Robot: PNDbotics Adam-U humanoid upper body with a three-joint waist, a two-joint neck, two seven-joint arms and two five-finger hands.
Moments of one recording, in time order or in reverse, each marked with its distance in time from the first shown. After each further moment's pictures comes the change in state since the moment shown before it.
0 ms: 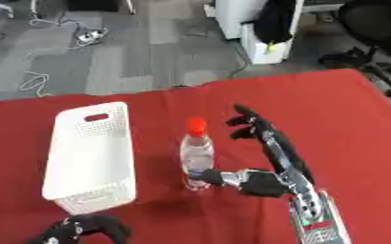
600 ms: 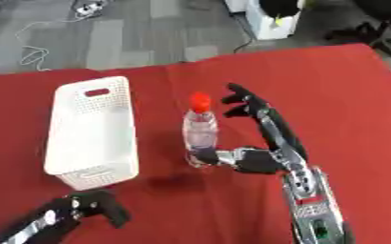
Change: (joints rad) left arm -0.010 -0.008 -0.006 -0.041 0.096 0.099 -0.091; right arm -0.023 0.000 -0.017 -0.003 -0.006 -0.064 0.046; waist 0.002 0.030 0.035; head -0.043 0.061
